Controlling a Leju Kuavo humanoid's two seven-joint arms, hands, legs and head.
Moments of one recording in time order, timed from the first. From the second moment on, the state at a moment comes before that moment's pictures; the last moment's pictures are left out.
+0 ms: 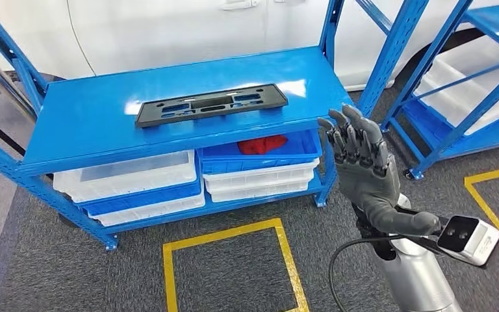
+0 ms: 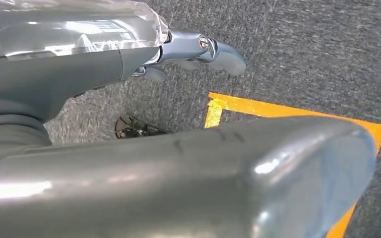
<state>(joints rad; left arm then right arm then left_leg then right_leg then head) -0.09 -0.08 1.14 -0.23 -0.55 0.03 -0.30 -0.32 -0.24 0.26 -1.87 -0.20 0.41 -0.64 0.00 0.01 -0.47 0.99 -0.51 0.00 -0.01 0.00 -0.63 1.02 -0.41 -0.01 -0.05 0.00</state>
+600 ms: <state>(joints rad) -0.09 -0.08 1.14 -0.23 -0.57 0.03 -0.30 -0.33 -0.24 0.28 -1.82 -0.18 0.42 -0.62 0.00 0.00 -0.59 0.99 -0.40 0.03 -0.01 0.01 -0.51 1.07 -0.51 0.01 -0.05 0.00</state>
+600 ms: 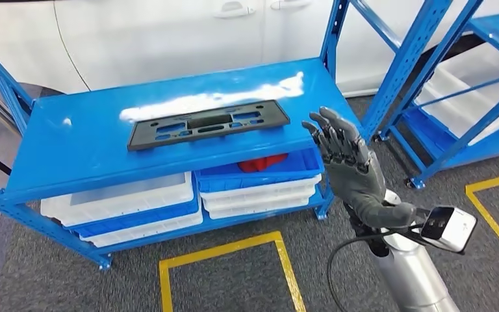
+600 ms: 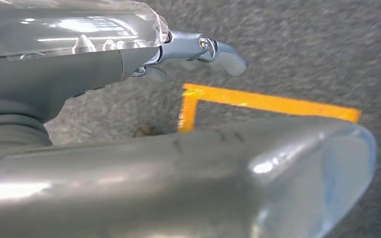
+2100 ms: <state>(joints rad) -0.09 -0.08 1.14 -0.23 -0.58 0.06 -0.29 -0.33 -0.24 0.30 -1.79 -0.12 0.37 -0.54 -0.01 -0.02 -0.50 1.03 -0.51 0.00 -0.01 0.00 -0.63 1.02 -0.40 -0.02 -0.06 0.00</state>
